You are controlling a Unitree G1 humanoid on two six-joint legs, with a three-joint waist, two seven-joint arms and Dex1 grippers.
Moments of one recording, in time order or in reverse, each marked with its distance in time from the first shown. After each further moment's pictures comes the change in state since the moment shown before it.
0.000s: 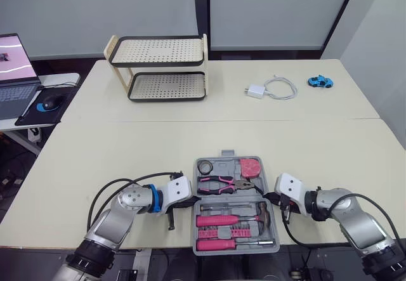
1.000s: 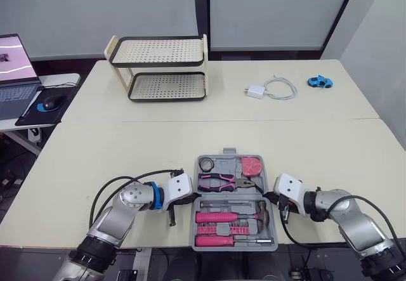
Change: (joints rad) left arm -0.034 -0.029 0.000 0.045 0.015 -0.022 0.032; right arm 0.003 0.027 -0.004 -0.010 -0.040 0.001 -0.046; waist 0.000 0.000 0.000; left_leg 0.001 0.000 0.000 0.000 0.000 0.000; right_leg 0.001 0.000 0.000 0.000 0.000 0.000
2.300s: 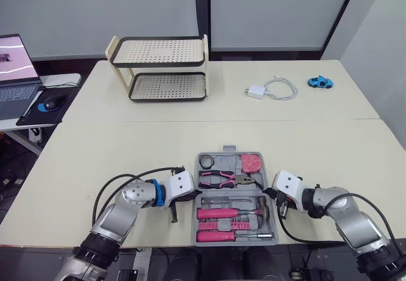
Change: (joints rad) left arm -0.026 -0.015 -0.010 0.025 0.013 -0.002 0.013; right arm -0.026 0.023 -0.005 0.015 -0.039 0.013 -0.018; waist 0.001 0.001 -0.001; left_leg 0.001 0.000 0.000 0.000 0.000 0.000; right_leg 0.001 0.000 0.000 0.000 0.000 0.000
